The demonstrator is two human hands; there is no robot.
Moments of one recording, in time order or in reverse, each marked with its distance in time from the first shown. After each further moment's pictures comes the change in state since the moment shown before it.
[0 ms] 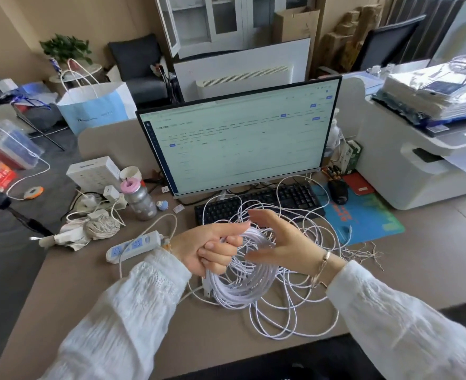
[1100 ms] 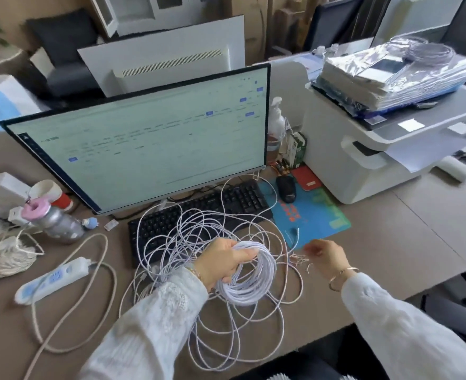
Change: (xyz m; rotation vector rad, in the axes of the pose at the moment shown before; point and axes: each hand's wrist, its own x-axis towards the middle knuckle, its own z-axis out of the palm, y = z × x) left_hand 0.194 0.007 0.028 0.499 0.569 0.191; right_hand -0.039 0.246 -0.137 -0.220 0.487 0.670
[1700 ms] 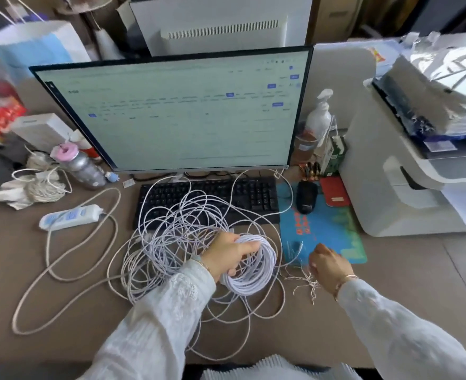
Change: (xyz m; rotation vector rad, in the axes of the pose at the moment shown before) left_hand 0.062 0.008 0.058 -0.224 0.334 -0.114; right_hand 0.097 0.031 -0.020 -0.841 -0.257 -0.559
